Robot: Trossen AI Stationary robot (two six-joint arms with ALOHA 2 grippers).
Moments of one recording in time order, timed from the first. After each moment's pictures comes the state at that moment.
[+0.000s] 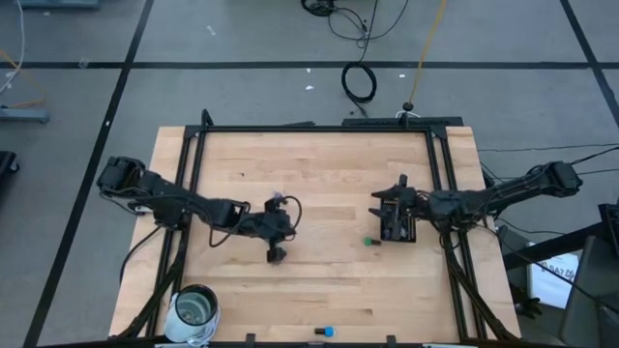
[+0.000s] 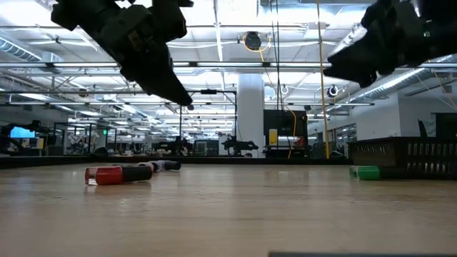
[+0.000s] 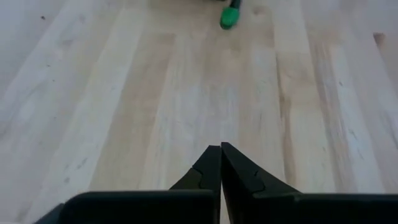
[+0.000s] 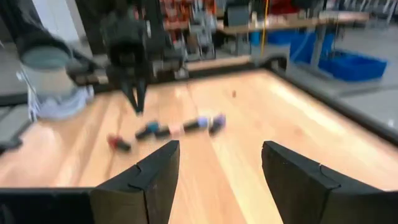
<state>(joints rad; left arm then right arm) -0.23 1.49 0.79 -0.01 -0.21 -0.23 0.20 0.74 0.22 0.37 0.39 0.16</state>
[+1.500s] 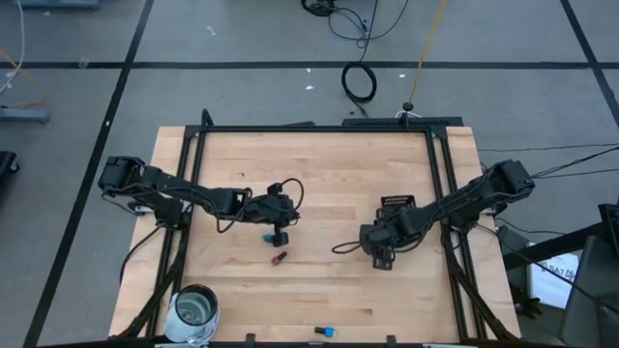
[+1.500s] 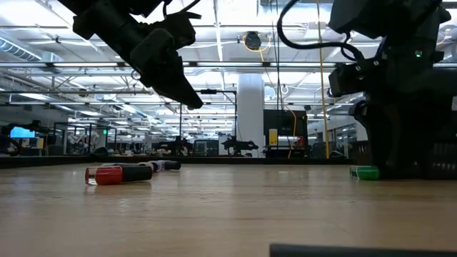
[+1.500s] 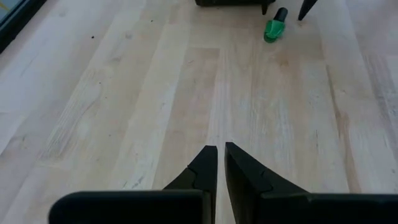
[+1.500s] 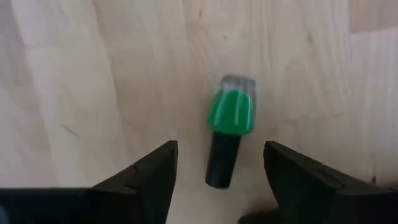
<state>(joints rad) -0.11 1.49 0.79 0.02 -0.21 -0.10 0.32 1.54 0.81 -0.63 0.07 0.46</state>
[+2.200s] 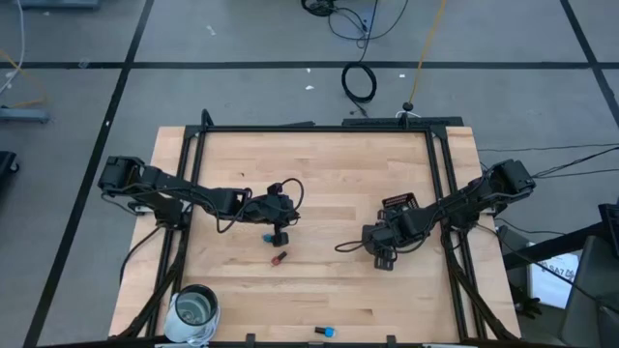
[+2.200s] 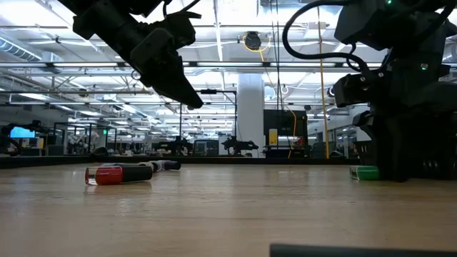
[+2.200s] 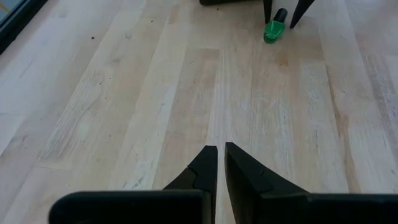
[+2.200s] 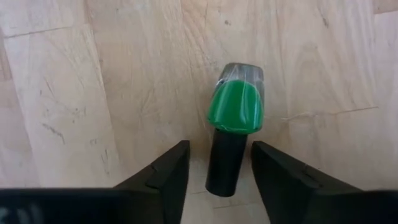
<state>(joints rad) -0.11 1.49 0.79 0.02 -0.21 -0.10 0.32 1.53 0.72 -0.50 0.08 0.46</state>
